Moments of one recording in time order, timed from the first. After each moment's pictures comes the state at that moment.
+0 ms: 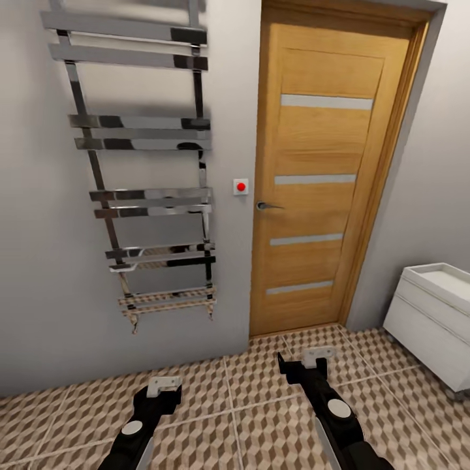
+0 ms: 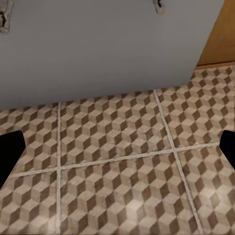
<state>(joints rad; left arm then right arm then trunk) -0.23 -0.06 -0.05 -1.00 0.00 0.20 0.13 -0.18 0.04 0.13 -1.35 0.03 0.27 -0.06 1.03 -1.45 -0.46</state>
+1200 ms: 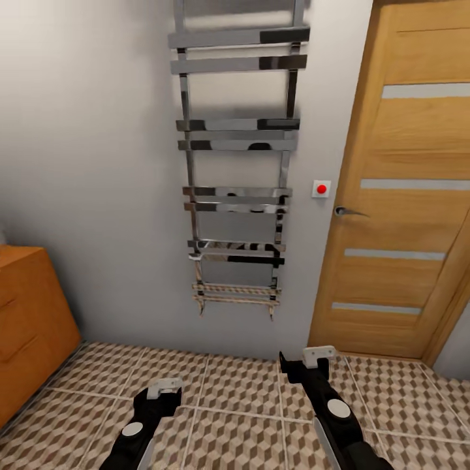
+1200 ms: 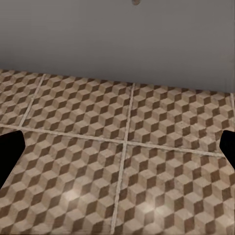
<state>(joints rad) -0.23 -0.06 -0.05 -0.98 0.00 0.20 0.13 -0.18 0.04 0.13 -1.35 0.03 0.27 -0.09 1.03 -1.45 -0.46</state>
